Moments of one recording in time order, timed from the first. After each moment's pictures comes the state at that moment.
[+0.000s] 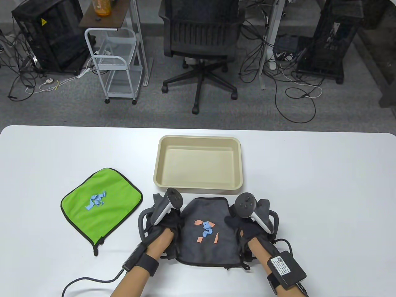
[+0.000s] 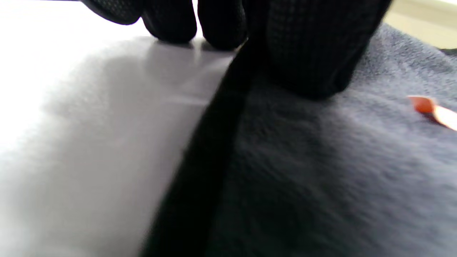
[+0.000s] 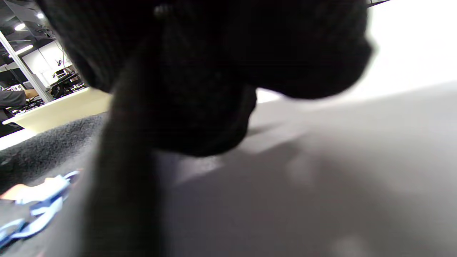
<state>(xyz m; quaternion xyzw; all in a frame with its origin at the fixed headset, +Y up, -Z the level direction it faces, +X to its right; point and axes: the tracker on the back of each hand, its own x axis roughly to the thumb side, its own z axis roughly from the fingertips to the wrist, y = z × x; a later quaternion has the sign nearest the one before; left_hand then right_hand) -0.134 -0.793 -0.365 -0.22 0.09 0.11 0.96 0.131 -0.771 -0.346 -0.01 0.09 0.98 0.18</state>
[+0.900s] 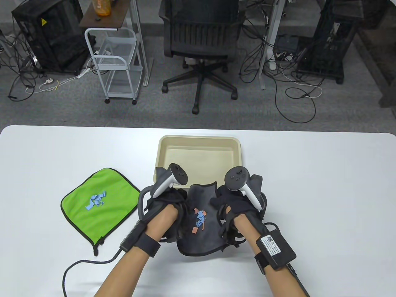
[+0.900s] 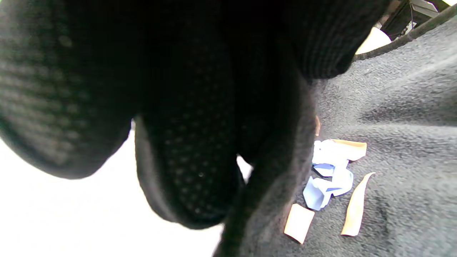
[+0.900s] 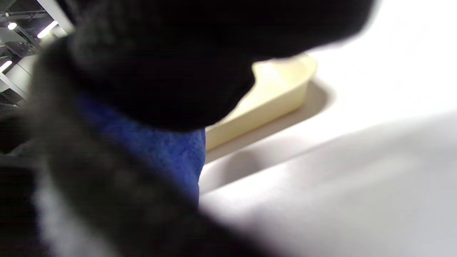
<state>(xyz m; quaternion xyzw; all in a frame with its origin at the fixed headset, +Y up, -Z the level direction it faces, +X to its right) -0.122 -0.688 -0.386 -0.33 0.07 0.12 0.93 0.088 -0.686 -0.375 -0.03 0.16 0.95 0.27</state>
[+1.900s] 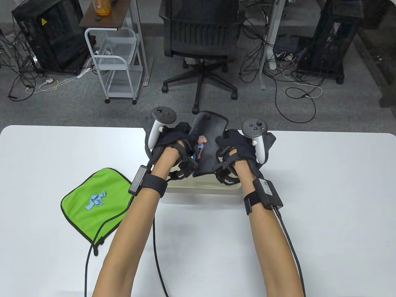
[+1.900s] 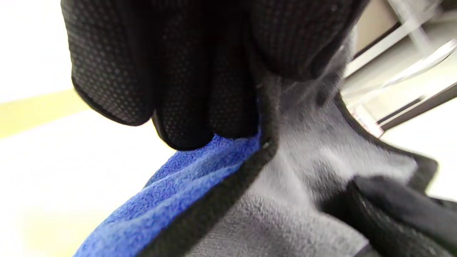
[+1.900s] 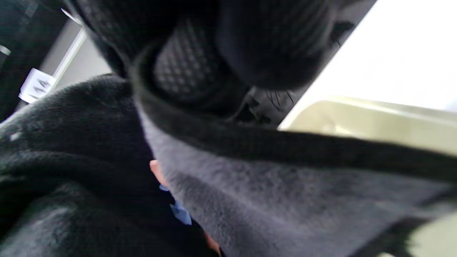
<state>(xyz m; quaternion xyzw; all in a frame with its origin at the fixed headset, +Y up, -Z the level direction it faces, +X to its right) -0.127 -0.628 -0.509 -0.11 0.07 0.41 0.91 0.118 -0.652 -0.496 -0.12 0.01 0.88 0.46</state>
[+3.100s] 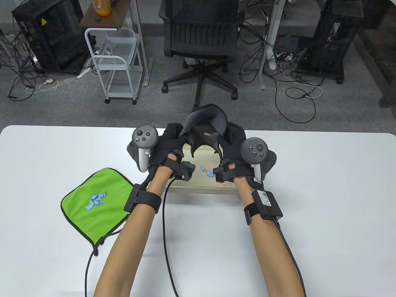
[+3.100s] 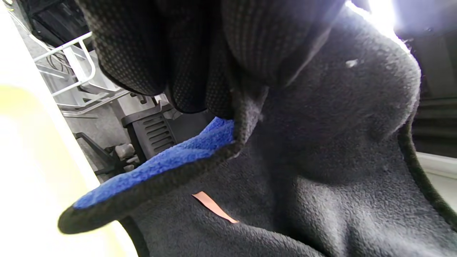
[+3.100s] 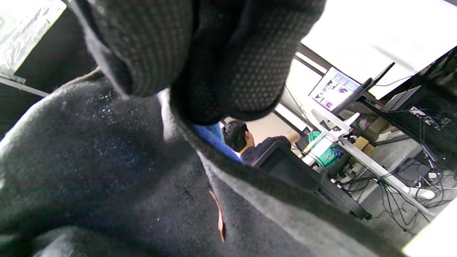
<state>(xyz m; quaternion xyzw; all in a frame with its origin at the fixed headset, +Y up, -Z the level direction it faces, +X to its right) -0.154 -0.665 -0.490 0.07 0.01 0.53 0.84 0.112 -0.661 -0.467 0.00 -0.25 0.87 0.42</state>
